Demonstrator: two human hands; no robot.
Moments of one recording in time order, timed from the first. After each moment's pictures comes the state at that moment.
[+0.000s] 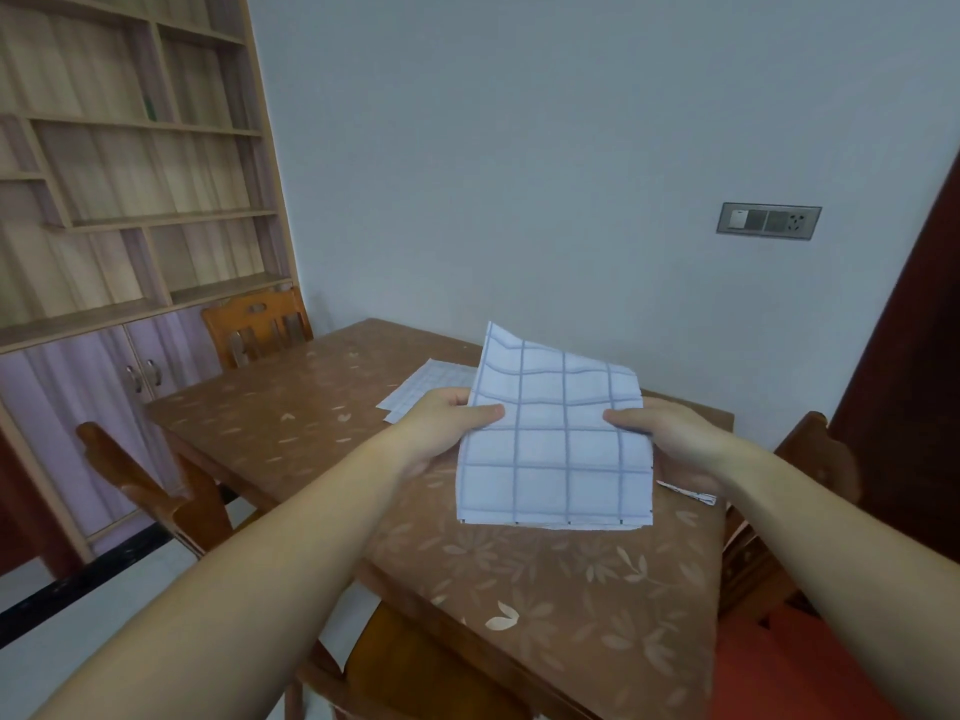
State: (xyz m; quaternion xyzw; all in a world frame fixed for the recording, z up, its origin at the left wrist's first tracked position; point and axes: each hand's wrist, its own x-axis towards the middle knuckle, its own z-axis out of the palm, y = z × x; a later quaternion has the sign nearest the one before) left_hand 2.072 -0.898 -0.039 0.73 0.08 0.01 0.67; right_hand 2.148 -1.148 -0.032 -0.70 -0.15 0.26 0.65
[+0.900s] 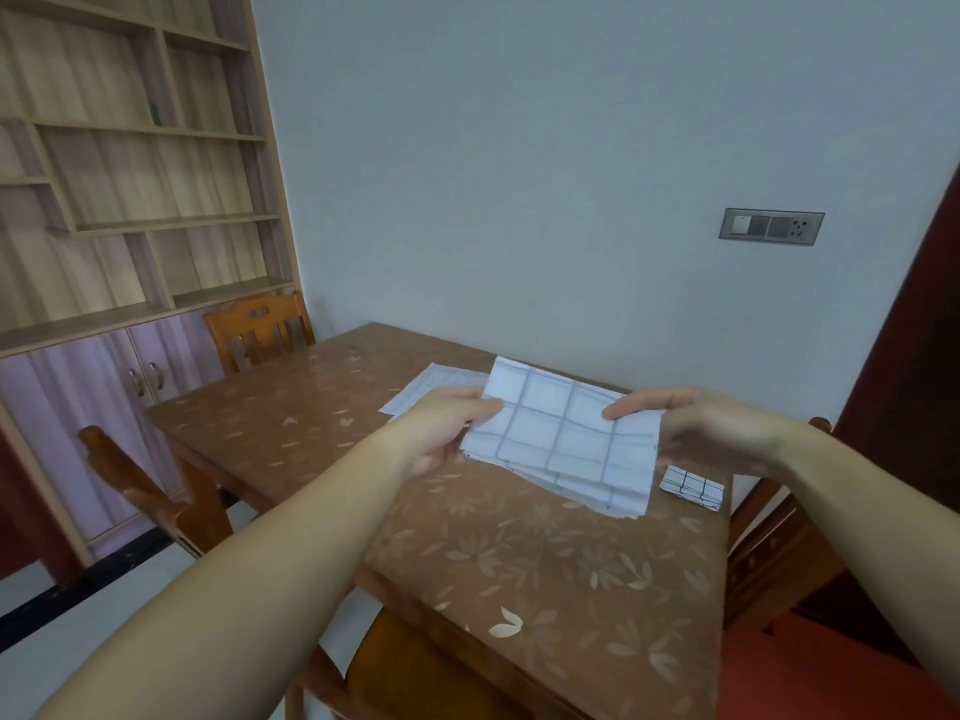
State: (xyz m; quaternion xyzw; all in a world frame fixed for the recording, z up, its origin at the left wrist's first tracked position) left_hand 2.072 -0.896 -0.029 0.69 0.10 -0.02 0.72; right_hand 2.167 -1.177 -0.010 -0.74 -0.25 0.29 0.55
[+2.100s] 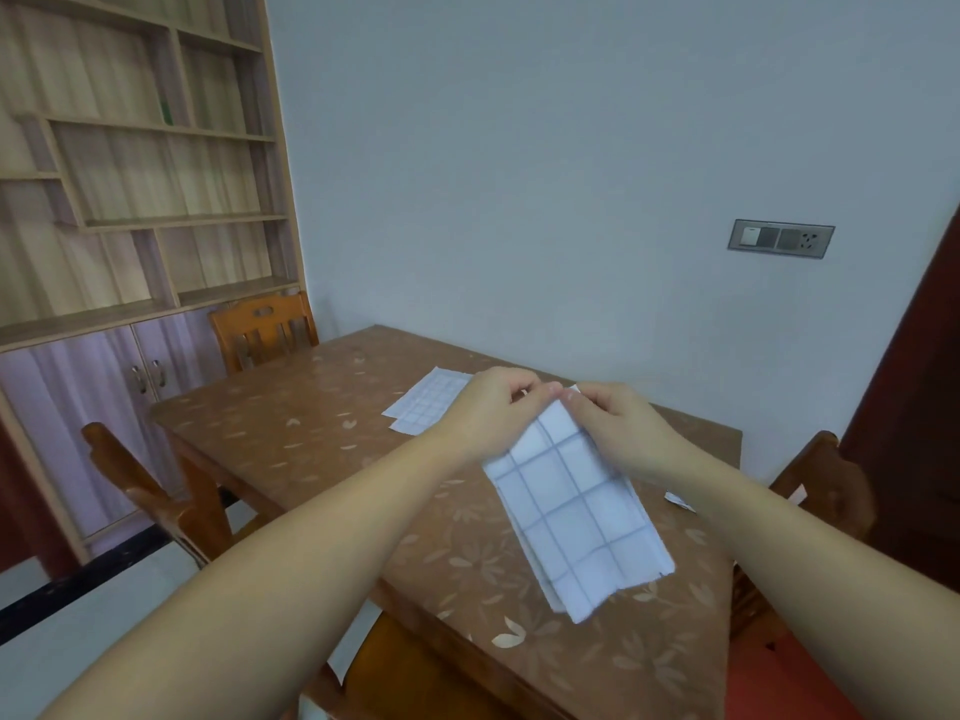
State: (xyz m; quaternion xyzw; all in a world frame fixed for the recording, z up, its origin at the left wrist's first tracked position) left_hand 2.084 -0.922 -0.016 0.89 -0.06 0.22 0.39; right_hand 2.132 -1.090 -0.016 -0.83 -0.36 -0.01 0.43
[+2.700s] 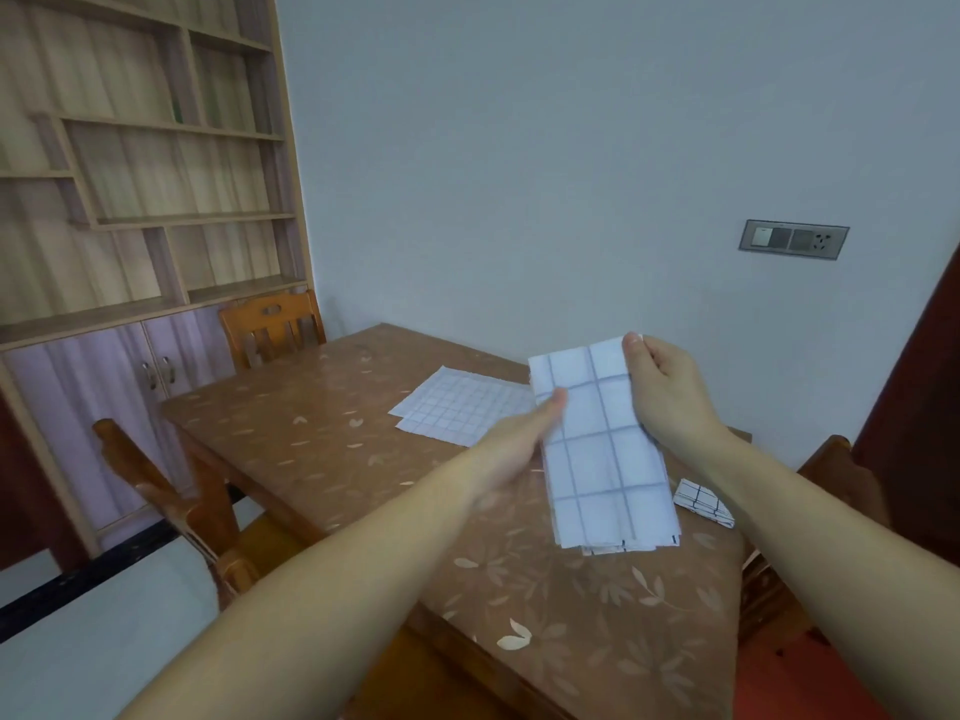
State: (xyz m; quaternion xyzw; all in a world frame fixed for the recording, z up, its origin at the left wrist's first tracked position) left_hand 2.086 -0.938 -0.051 0.62 0.02 -0.06 0.78; right_hand 2.152 -1.094 0.002 -0.79 -0.24 -0.17 0.54
